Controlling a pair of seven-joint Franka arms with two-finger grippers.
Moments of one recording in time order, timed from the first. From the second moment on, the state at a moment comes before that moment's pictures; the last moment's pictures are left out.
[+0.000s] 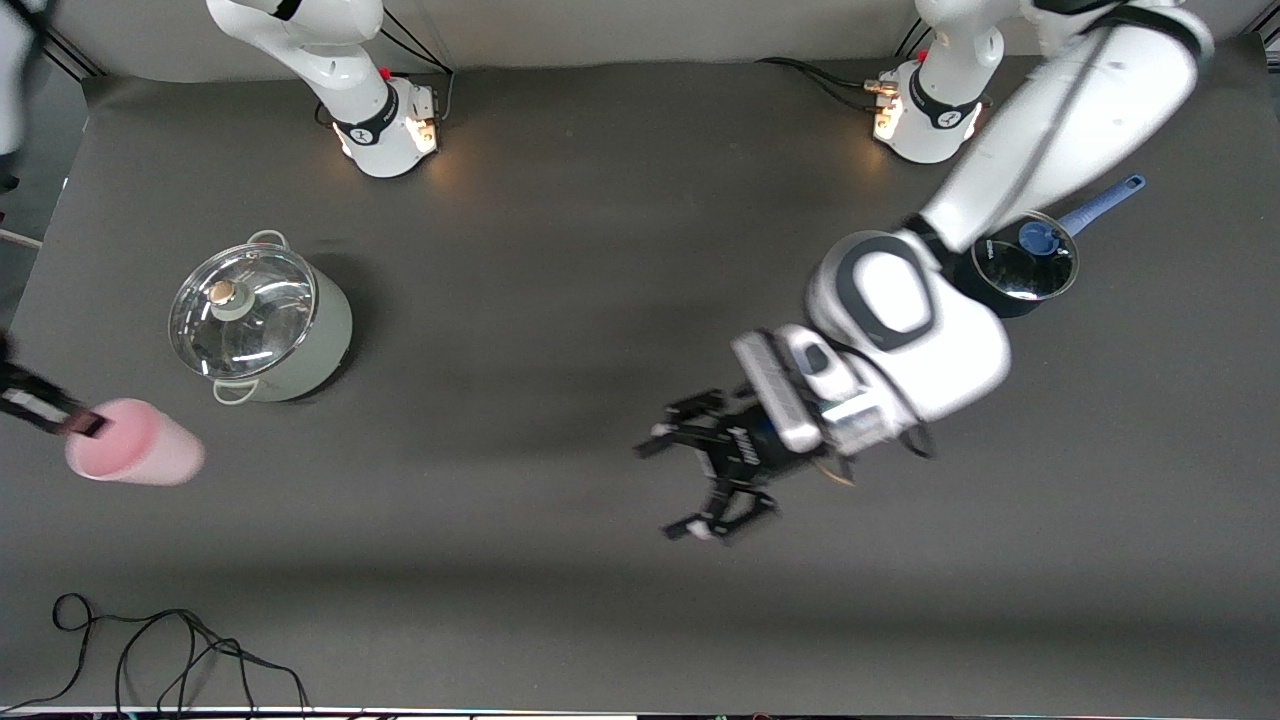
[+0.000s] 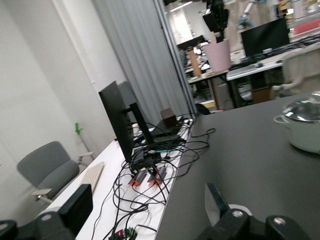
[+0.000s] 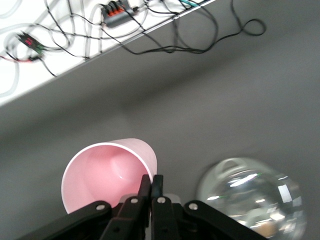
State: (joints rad) left arm 0.26 0.87 -1.09 -1.38 -0.90 2.75 2.13; right arm -0.15 0.40 0.13 -1.01 -0.07 1.50 0.36
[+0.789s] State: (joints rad) left arm 0.61 0.39 -0.96 -1.45 -0.34 1.59 1.46; right arm -0.34 0.44 0.13 -1.20 0.02 1.62 -0.25
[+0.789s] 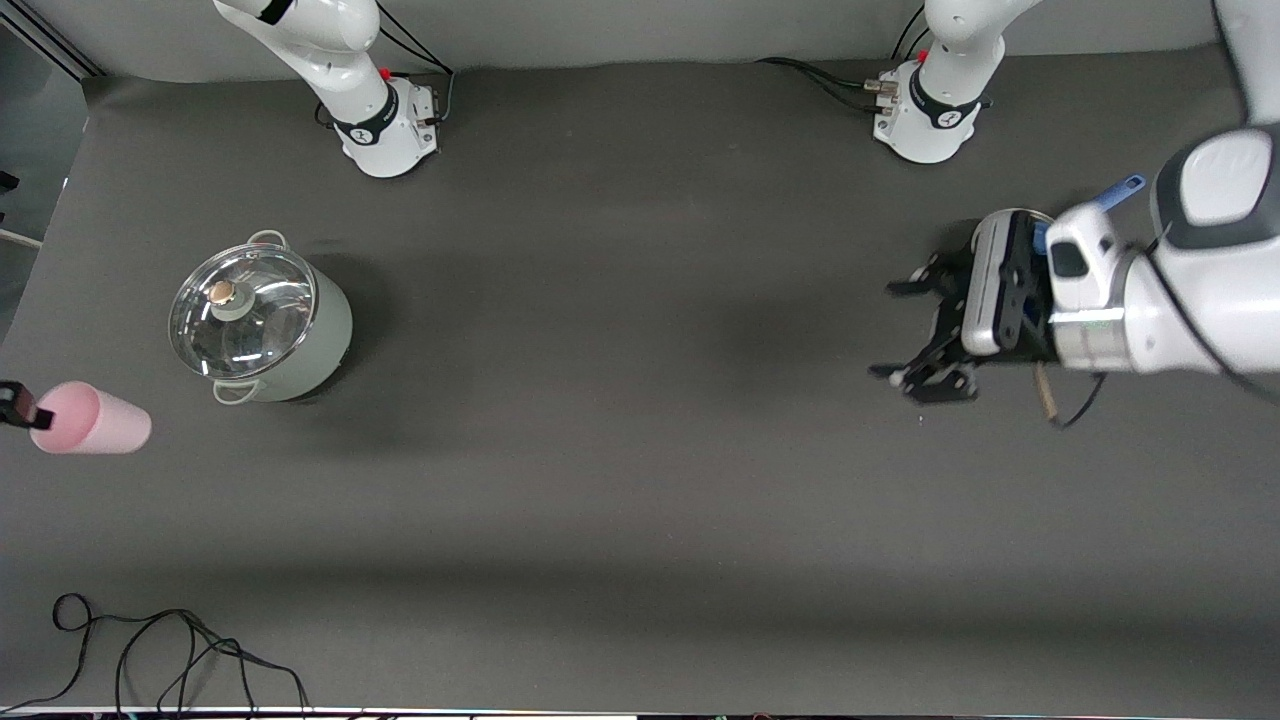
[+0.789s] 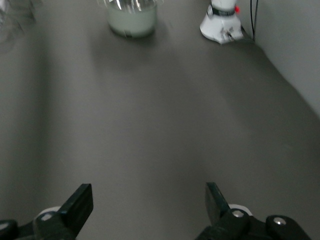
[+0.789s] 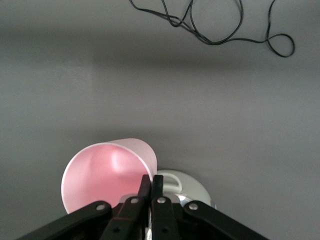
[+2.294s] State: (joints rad) left arm 0.70 0.16 -0.92 -1.43 0.10 1.40 -0.09; right arm -0.32 0.74 0.14 -1.48 -0.05 2.27 -0.28
